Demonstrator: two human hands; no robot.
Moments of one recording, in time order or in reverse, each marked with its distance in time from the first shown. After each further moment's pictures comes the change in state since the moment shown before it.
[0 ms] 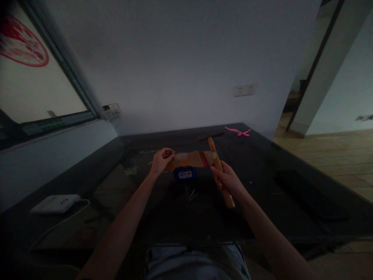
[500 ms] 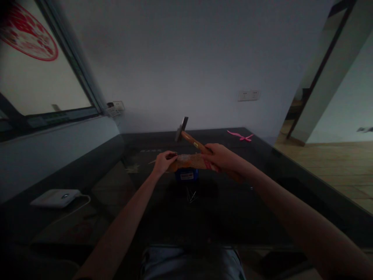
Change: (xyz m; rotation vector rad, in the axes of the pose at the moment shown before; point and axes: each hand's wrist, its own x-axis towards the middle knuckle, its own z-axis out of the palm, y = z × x) left_hand -0.003 -0.003 -0.002 0.054 -0.027 -0.070; right_hand 0.042 -0.100 0.022 -0.782 -0.262 -0.164
